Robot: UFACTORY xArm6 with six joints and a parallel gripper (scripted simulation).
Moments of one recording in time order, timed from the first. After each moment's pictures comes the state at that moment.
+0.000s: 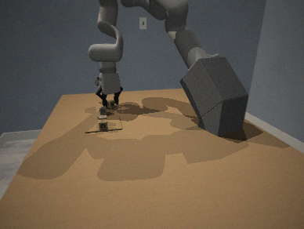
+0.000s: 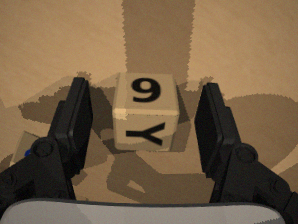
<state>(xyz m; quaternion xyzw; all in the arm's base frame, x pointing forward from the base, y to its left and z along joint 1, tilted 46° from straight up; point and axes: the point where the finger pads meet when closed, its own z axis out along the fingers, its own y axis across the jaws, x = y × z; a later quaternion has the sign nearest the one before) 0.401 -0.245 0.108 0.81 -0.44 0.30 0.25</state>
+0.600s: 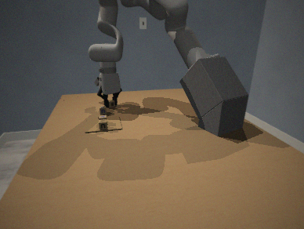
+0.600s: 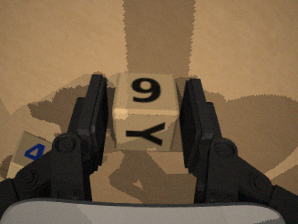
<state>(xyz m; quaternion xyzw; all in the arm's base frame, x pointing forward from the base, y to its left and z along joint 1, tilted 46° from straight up) 0.401 -0.245 0.108 0.81 -0.44 0.30 0.25</state>
